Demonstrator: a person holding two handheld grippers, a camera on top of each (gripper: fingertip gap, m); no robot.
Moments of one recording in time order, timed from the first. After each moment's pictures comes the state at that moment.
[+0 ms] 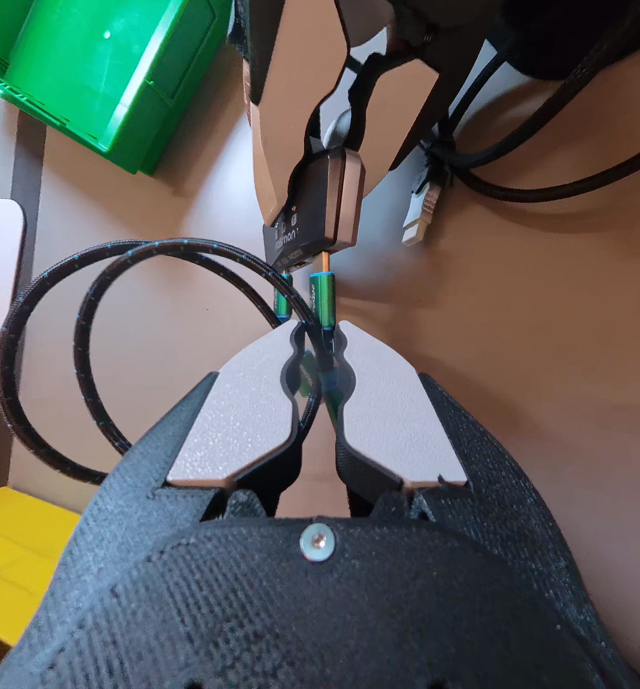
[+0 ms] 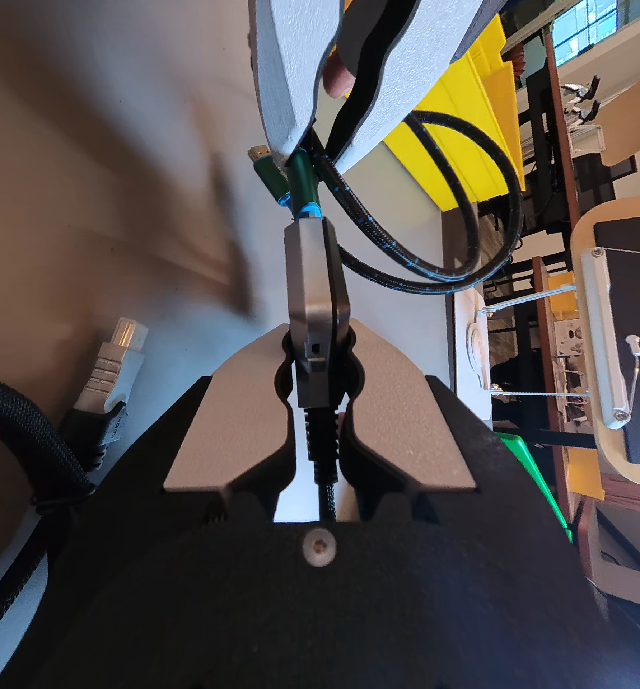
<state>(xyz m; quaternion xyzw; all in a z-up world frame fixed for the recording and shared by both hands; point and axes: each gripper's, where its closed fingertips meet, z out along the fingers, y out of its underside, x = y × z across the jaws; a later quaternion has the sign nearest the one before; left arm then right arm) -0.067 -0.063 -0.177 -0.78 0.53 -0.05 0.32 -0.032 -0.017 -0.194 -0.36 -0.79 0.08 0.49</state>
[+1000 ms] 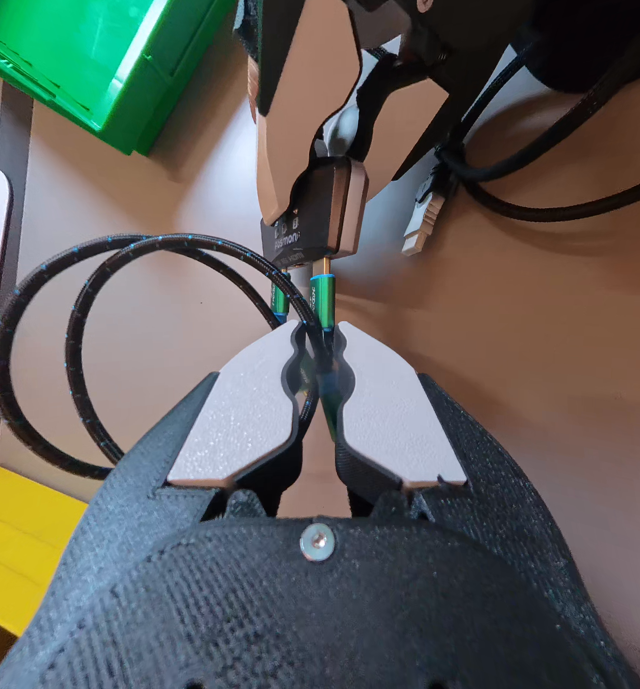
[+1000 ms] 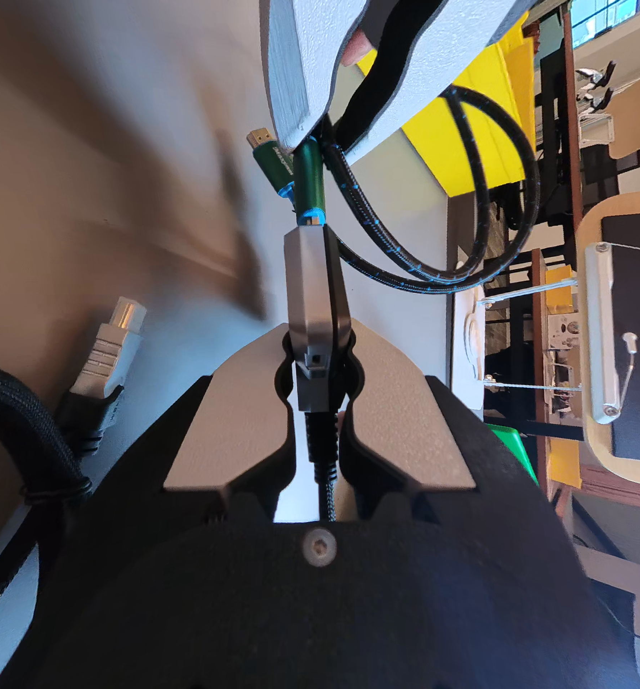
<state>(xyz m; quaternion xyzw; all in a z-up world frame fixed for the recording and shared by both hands) -0.060 -0.062 -0.177 -0.81 0.50 -0.03 0.30 -0.028 -0.012 -0.200 -0.35 -0.80 0.04 0.47</state>
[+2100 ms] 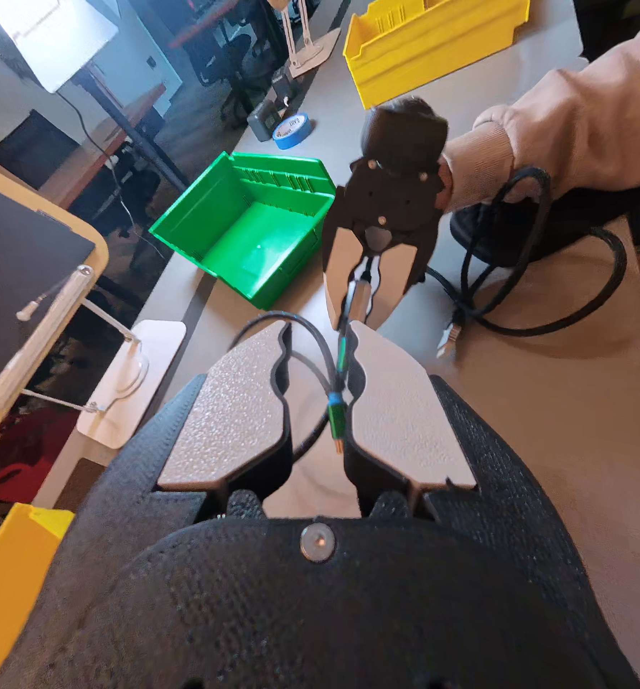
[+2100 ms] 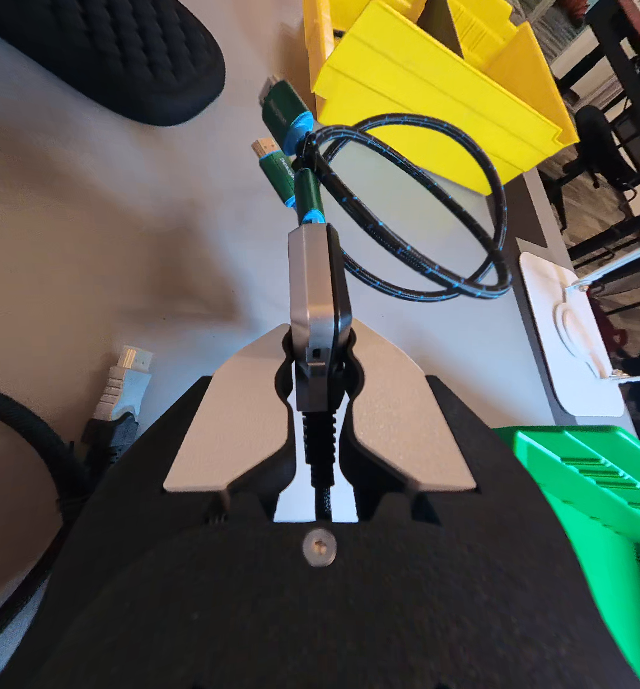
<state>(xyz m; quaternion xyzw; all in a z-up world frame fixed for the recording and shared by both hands) -0.068 -0.083 -0.061 -0.69 0.48 -0.08 0.54 -0.033 -0.027 -0.180 -0.46 -0.75 0.22 0.42</state>
